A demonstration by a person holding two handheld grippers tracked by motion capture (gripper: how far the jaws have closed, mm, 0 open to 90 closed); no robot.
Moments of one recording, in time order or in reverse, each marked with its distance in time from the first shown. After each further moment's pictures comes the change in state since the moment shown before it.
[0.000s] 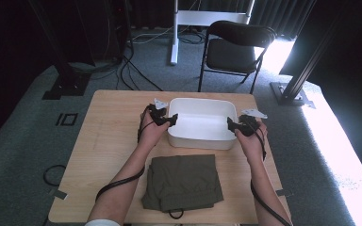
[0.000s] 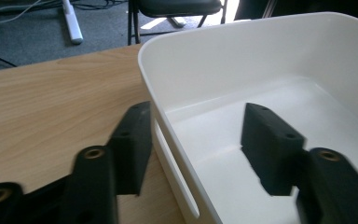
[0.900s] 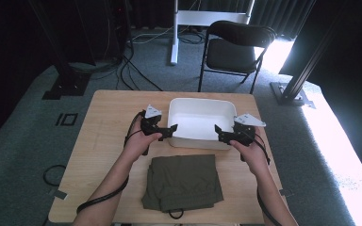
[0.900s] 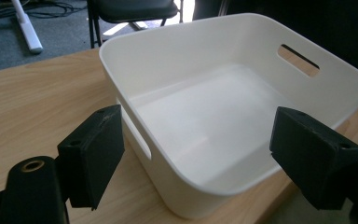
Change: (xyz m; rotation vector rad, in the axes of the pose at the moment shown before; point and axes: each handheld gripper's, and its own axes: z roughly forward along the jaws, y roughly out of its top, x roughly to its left) left arm -0.008 -0.014 -0.061 -0.012 -0.137 0.064; right arm 0.043 0.005 -0.057 -0.083 0.206 -0.143
